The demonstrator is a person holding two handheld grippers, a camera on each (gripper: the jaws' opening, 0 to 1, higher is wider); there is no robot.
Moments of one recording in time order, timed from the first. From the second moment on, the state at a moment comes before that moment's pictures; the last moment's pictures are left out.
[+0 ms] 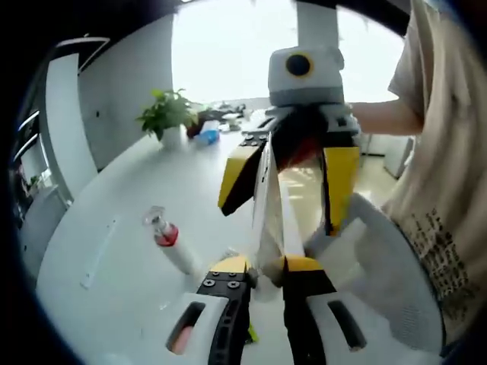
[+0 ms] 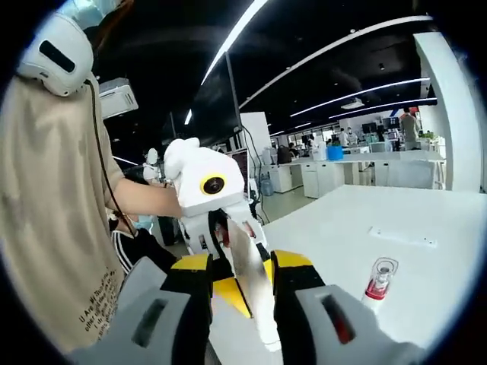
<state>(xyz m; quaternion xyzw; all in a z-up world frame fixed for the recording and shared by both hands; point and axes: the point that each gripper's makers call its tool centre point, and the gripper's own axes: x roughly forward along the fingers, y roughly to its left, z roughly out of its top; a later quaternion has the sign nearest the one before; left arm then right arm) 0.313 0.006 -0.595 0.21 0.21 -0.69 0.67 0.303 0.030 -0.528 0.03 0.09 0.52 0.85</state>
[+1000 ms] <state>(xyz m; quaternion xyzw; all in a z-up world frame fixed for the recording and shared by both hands) 0.423 -0.002 -0.632 0.24 0.21 -0.64 0.70 0.299 -0.012 -0.613 0.06 0.18 0.37 0.91</state>
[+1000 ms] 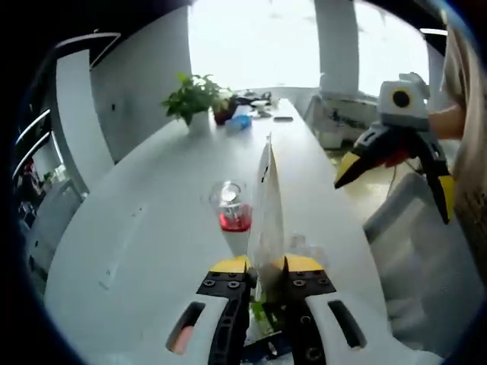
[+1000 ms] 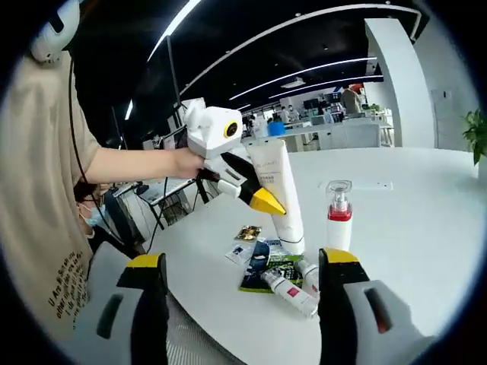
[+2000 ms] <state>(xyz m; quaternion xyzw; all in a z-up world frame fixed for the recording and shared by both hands) 0.454 -0.023 -0.682 0.23 0.22 -0.64 0.70 0.297 -0.019 -0.647 0.10 0.21 0.33 0.92</state>
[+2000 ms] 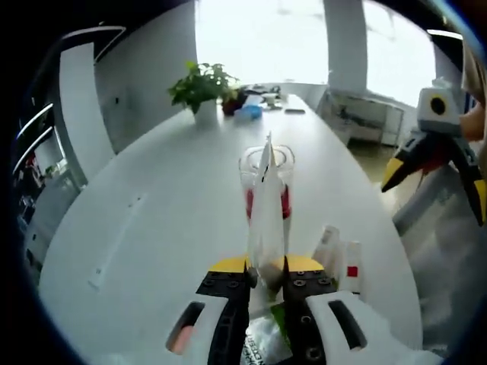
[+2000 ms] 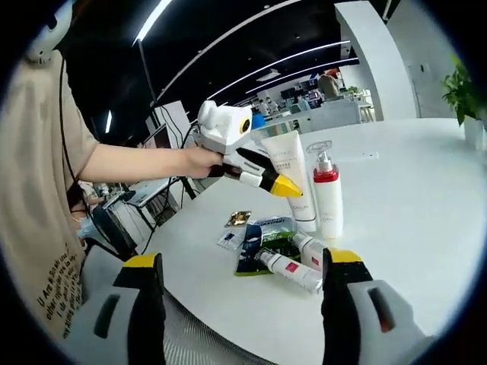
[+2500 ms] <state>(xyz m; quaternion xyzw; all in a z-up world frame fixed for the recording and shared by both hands) 0.452 -0.026 -0.685 0.22 0.23 -0.63 0.71 0.296 -0.019 -0.648 0.10 0.22 0.33 0.92</state>
